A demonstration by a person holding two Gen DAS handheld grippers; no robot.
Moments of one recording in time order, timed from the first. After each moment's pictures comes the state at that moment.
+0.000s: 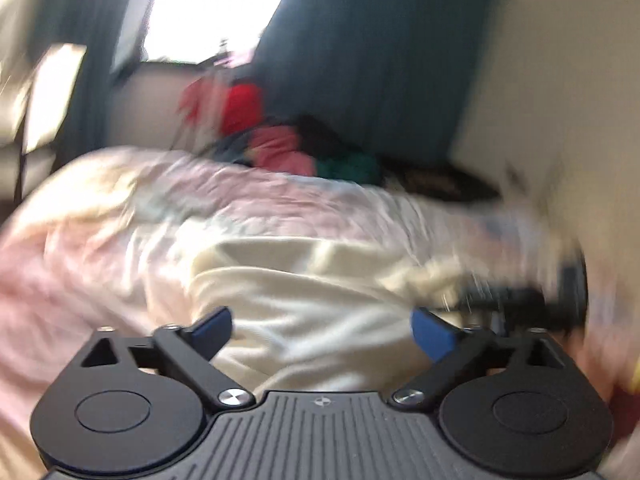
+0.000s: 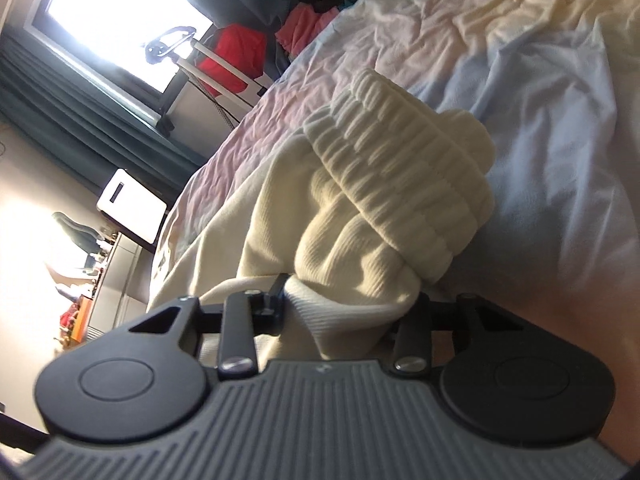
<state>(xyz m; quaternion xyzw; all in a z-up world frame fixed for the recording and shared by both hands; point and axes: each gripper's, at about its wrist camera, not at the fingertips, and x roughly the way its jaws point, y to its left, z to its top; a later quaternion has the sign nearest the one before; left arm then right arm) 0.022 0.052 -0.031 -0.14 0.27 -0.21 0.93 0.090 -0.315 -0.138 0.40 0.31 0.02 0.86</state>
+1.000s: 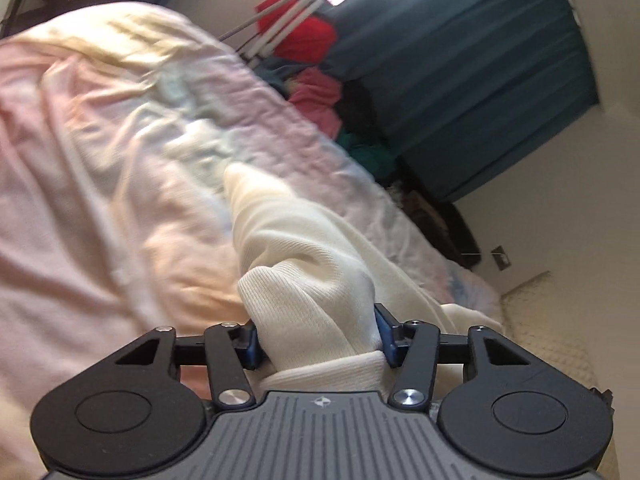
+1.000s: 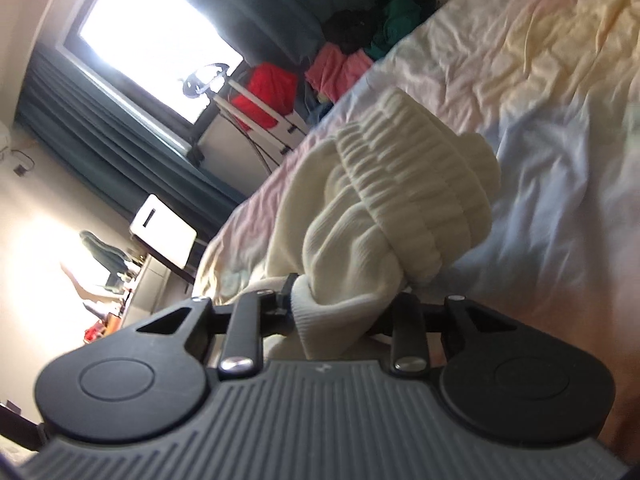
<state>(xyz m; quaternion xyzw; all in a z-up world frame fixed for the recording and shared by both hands) 0.067 0.040 -0.020 -0.32 0.36 -0.23 0.85 0.036 -0.342 -0.054 0.40 0.25 0.03 0.88</state>
